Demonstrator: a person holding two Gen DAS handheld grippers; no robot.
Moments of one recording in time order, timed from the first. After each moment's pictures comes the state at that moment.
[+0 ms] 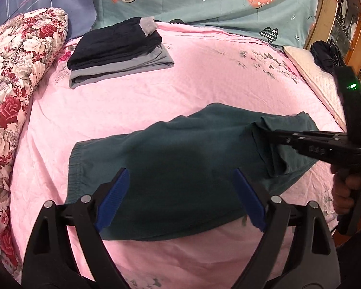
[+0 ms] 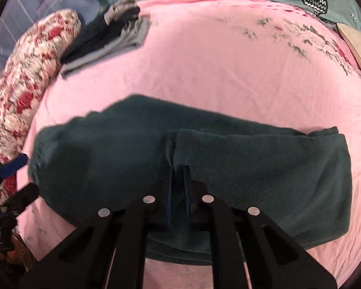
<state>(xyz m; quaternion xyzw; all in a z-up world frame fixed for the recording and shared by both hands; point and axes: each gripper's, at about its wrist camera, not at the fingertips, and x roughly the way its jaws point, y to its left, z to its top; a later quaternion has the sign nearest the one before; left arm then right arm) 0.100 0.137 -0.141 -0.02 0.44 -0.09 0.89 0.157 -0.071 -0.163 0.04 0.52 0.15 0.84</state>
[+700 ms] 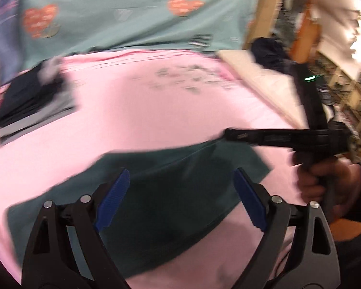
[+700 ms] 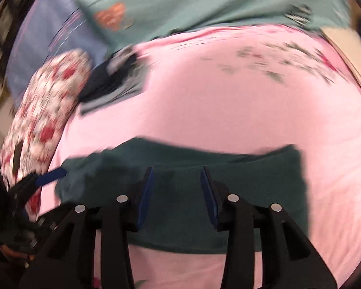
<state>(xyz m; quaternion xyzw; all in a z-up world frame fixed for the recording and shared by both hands) 0.137 0.009 -0.112 -0.01 0.39 -0.28 0.88 0.158 -0.172 -0.121 0.13 0.47 0.14 0.86</state>
